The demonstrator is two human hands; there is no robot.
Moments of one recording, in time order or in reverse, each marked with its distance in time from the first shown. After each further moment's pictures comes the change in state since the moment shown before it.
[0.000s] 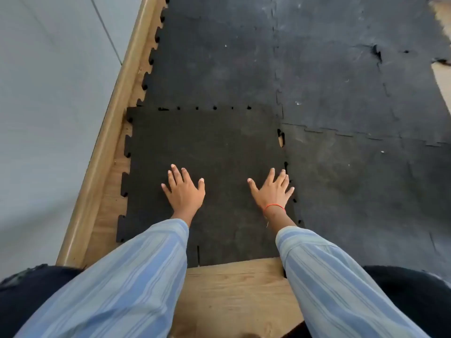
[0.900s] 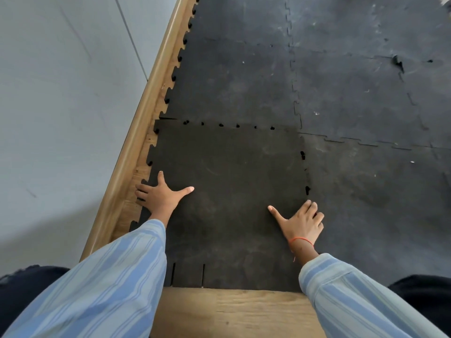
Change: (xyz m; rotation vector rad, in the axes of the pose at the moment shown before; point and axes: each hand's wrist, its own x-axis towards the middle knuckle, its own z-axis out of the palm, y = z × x) left_hand 0.042 -0.086 -0.036 -0.061 0.079 -0.315; right_hand -0.029 0.043 0.029 -0.053 0.147 0.116
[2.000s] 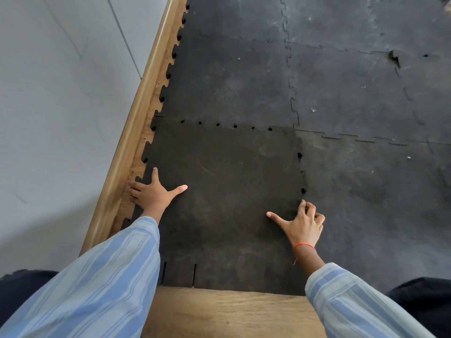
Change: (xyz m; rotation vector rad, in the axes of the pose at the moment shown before) left_hand 0.015 -0.005 -0.005 0.069 -0.033 0.043; right_hand 0.002 0.013 0.003 0.074 -0.030 -0.040
